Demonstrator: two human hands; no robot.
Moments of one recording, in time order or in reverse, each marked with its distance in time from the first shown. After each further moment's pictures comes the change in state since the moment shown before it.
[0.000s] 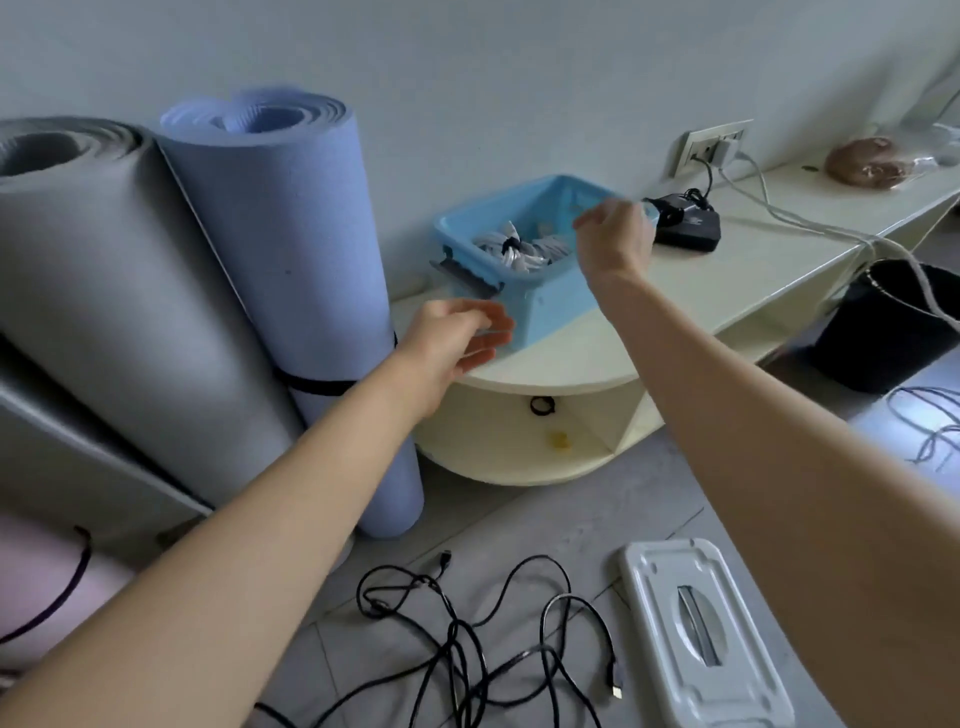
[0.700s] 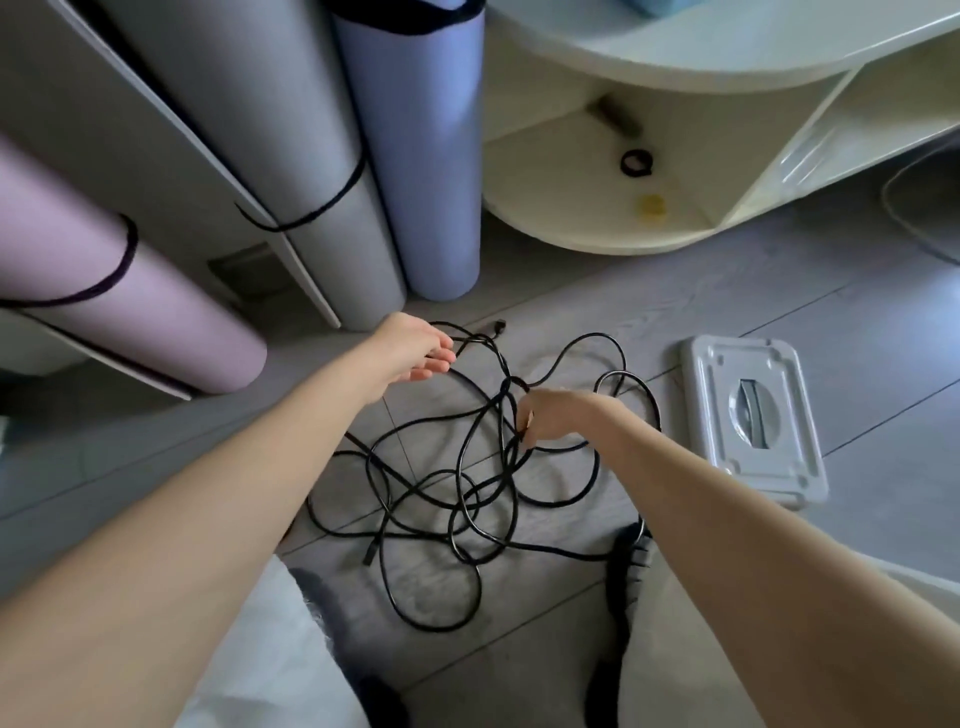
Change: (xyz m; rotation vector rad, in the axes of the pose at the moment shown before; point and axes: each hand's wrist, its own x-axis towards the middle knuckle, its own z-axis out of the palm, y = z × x) left_hand -0.097 -0.234 -0.120 0.435 0.123 -0.569; right_hand -0.300 0.218 0.098 -0.868 -1.639 -0.177
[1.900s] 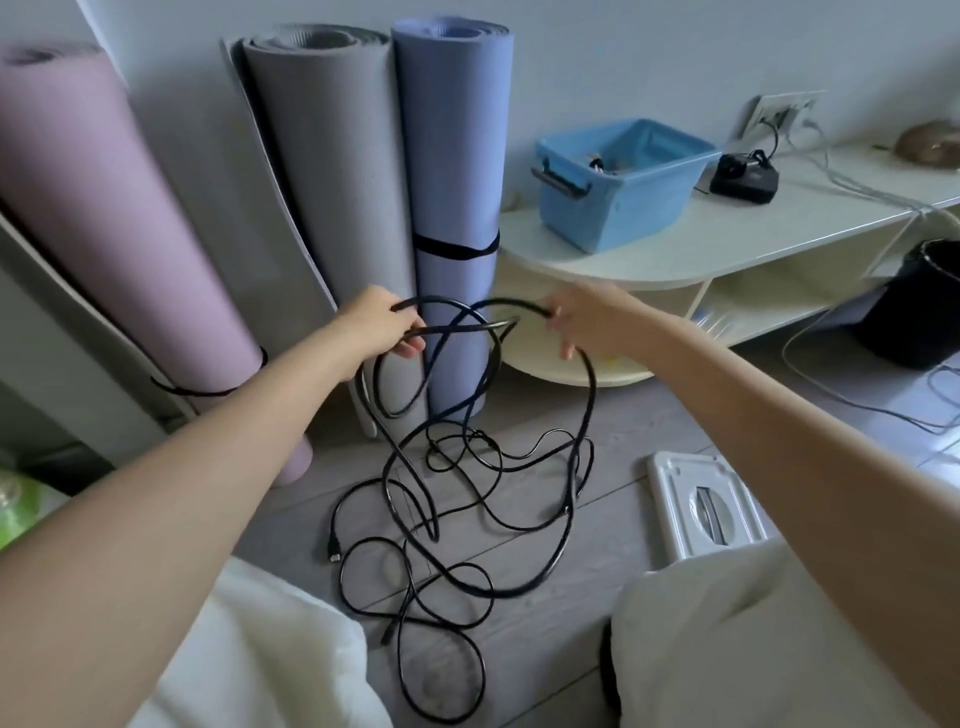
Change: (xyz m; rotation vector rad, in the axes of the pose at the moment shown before) left_hand -0.145 0.076 -0.092 0.181 0.292 0.535; right_hand -0.244 -0.066 -0.105 -0.046 0.853 -0.013
